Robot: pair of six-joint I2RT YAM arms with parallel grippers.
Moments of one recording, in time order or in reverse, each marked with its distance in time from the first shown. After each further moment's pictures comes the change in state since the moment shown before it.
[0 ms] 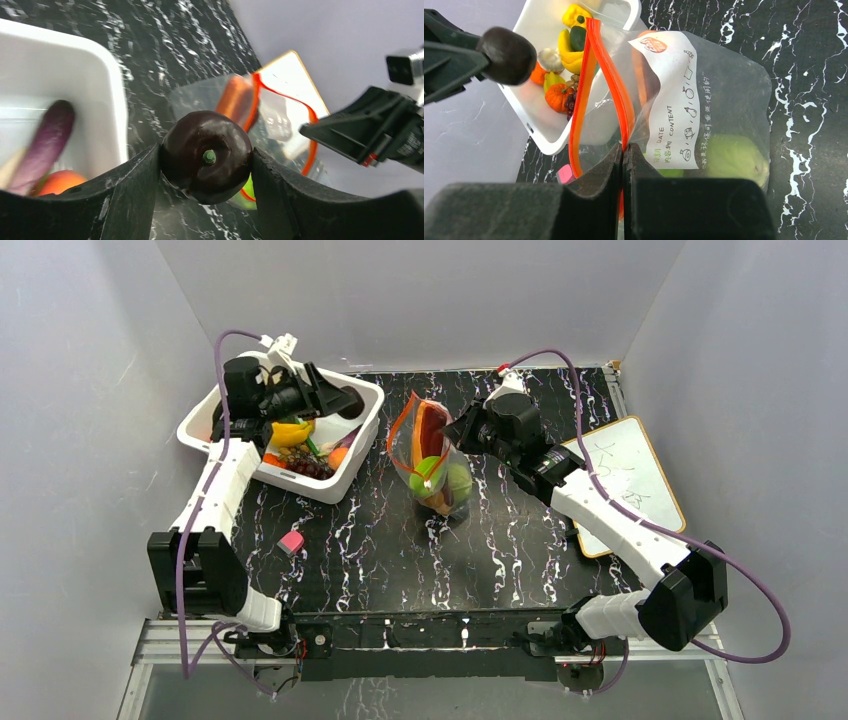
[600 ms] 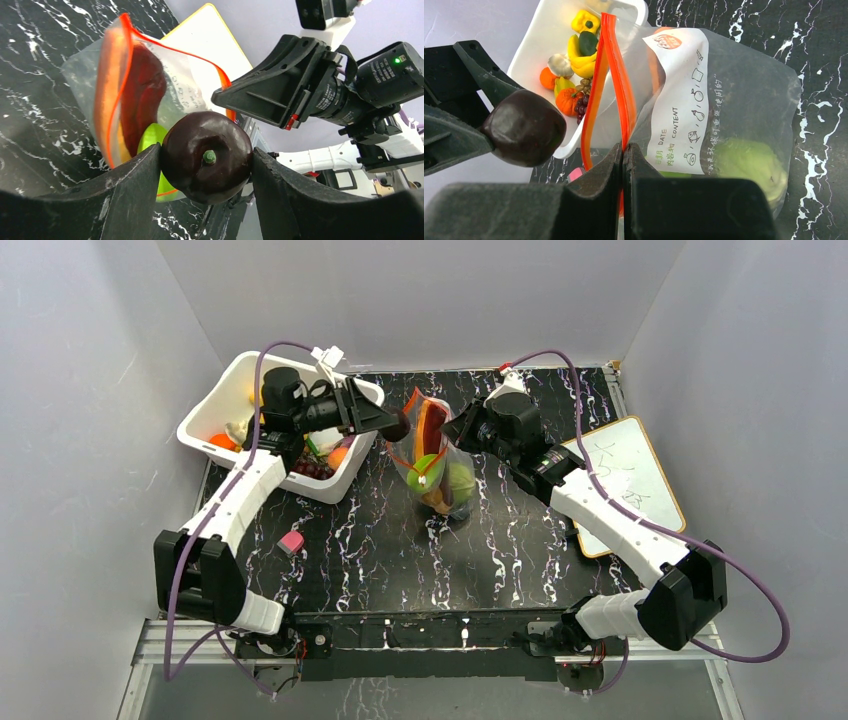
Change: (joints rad) left arm -0.212 -0.039 -0.105 0.164 0.150 -0.227; right arm 0.000 0.003 0.000 0.023 -0.006 0.048
